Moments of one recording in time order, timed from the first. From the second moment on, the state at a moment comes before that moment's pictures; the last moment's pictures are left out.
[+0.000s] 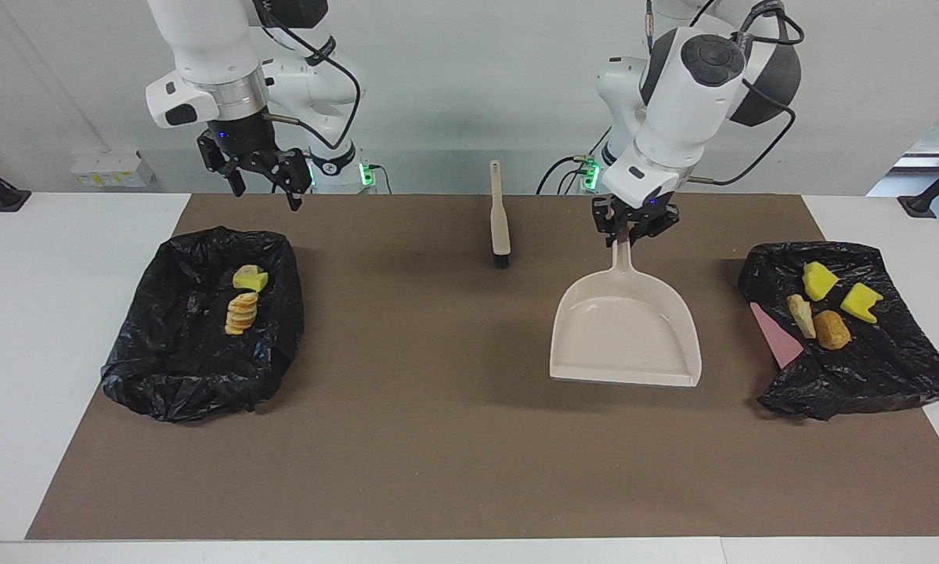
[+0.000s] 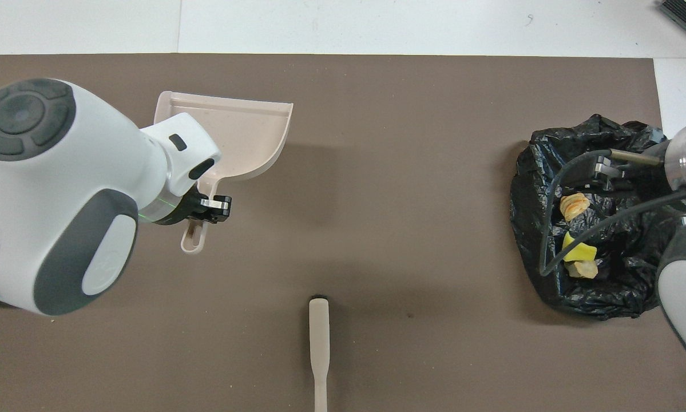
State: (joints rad) left arm -0.42 0.05 0.00 -1.73 -0.07 1.76 -0.24; right arm 0.00 -0.04 0.13 -1.58 -0.05 1.57 0.39
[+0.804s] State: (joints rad) left arm -0.62 0.23 0.00 -1.92 -0.10 2.21 -0.43; right arm -0.02 -0.03 0.13 -1.57 -0.05 1.58 0.36
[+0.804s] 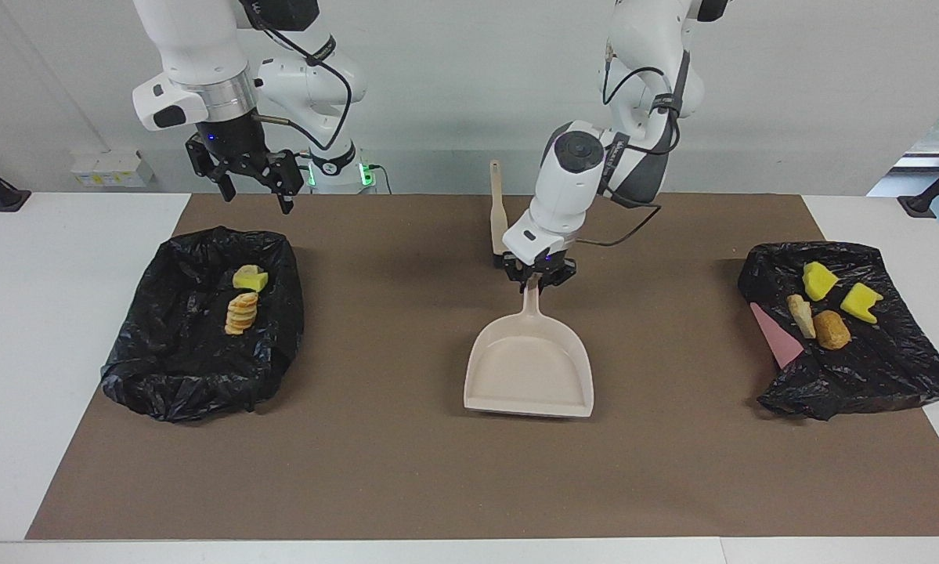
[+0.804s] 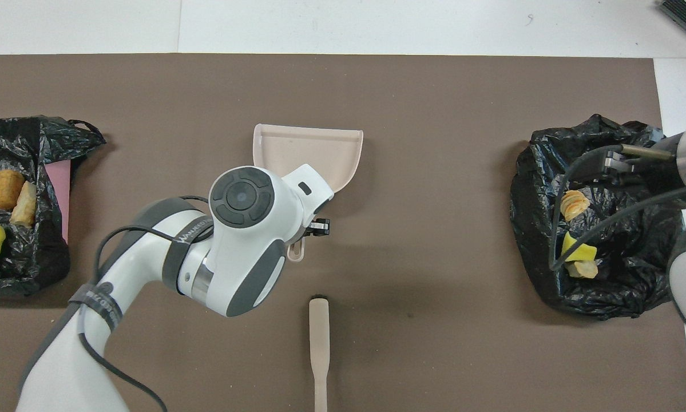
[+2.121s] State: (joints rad) left arm -0.30 0.12 0.05 -1.79 -0.10 2.00 -0.15; right arm 0.05 -0.05 0.02 -1.55 -0.04 1.55 0.31
